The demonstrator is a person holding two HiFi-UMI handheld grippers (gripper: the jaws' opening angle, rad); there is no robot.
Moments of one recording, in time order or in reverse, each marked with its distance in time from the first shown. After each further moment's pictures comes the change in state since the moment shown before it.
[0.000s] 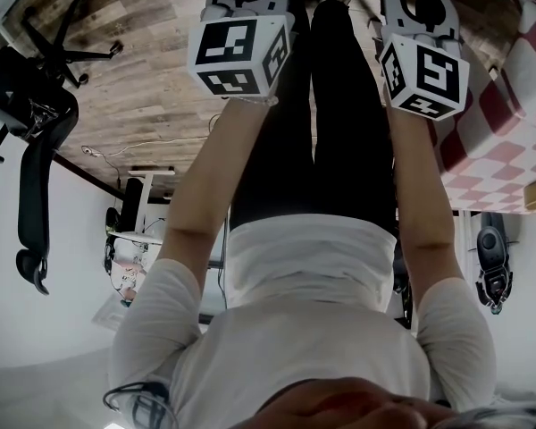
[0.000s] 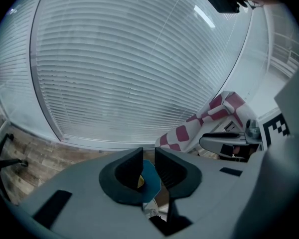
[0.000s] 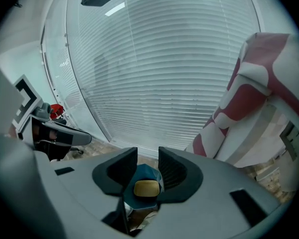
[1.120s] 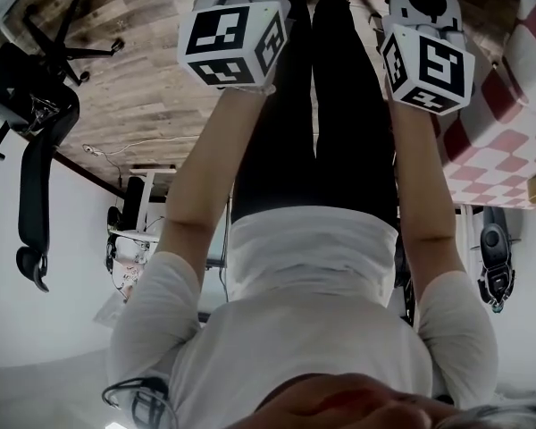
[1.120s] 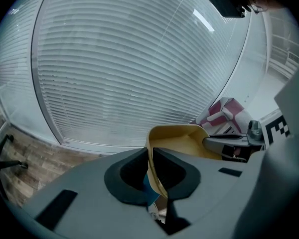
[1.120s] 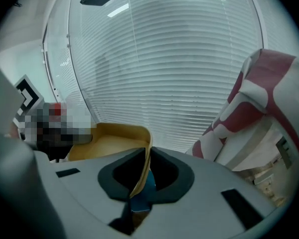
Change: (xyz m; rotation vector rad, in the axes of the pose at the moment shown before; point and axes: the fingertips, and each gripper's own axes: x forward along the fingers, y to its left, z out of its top) left arm -0.010 0.004 0.019 -0.008 -0.043 -0.002; right arm -0.007 0.008 0.020 -0.019 -0.024 -0.009
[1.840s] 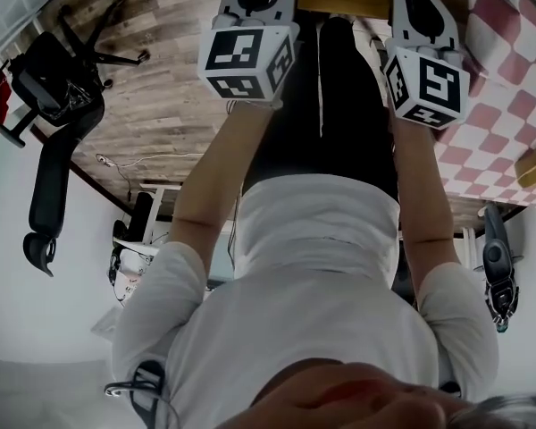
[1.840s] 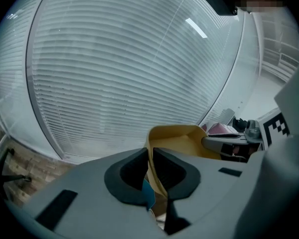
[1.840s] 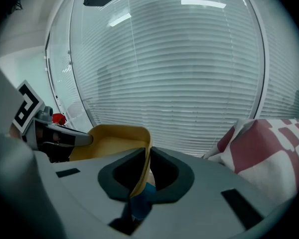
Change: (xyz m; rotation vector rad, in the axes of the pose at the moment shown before) left arm -0.069 -0.036 0.089 0.042 -0.072 -0.035; right arm -0.065 0.006 0.100 -0.003 -0.078 0.001
